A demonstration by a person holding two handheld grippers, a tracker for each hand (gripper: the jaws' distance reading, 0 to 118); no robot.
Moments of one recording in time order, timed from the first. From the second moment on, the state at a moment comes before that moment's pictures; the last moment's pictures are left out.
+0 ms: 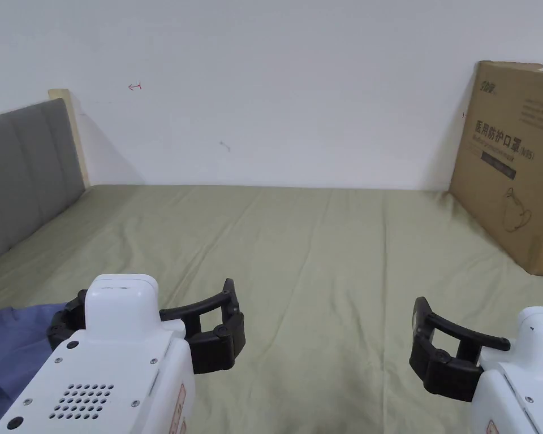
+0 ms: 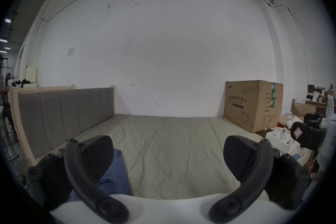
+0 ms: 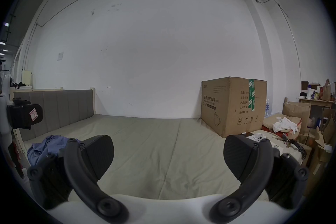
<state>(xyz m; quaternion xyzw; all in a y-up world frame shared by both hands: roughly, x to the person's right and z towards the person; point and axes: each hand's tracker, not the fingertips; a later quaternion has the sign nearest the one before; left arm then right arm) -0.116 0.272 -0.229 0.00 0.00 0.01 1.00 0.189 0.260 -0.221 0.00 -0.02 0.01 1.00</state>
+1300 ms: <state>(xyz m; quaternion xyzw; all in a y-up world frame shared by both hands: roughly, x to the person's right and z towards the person) -0.278 0.293 -0.164 -0.03 0.19 -0.01 0.98 0.058 0.253 -0.270 -0.05 0.22 0.01 0.97</state>
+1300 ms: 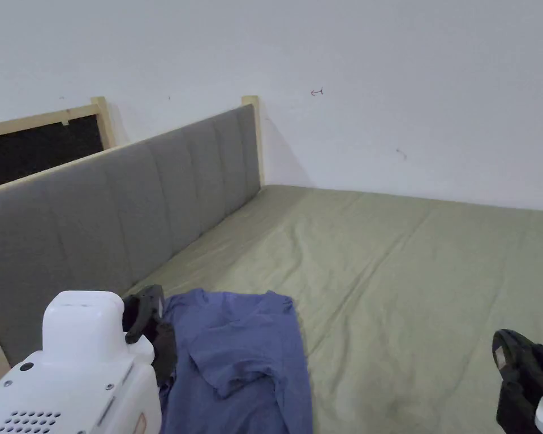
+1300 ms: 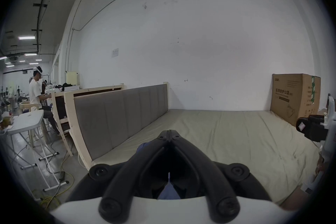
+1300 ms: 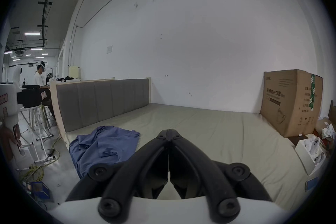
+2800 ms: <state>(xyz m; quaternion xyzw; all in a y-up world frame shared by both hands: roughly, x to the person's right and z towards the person) -0.347 0.334 -0.411 -0.27 0.09 -0.01 0.96 0.144 0.222 -0.306 -0.22 0.17 -0.04 0.96</state>
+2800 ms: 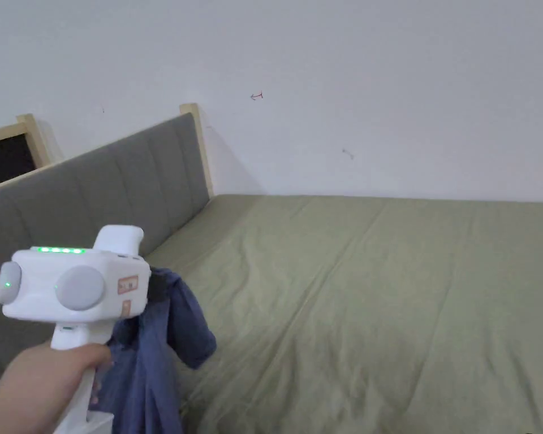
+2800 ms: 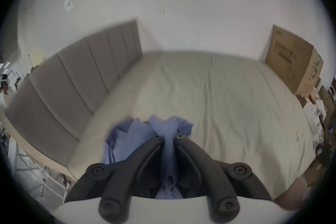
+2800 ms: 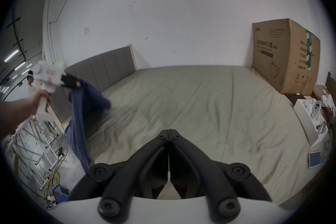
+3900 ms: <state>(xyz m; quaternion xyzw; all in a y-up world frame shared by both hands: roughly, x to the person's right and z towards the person) -0.034 0.111 -0.496 -0.62 -0.14 0.19 0.74 0.277 0.196 -0.259 -0.27 0.02 -0.12 0.95</state>
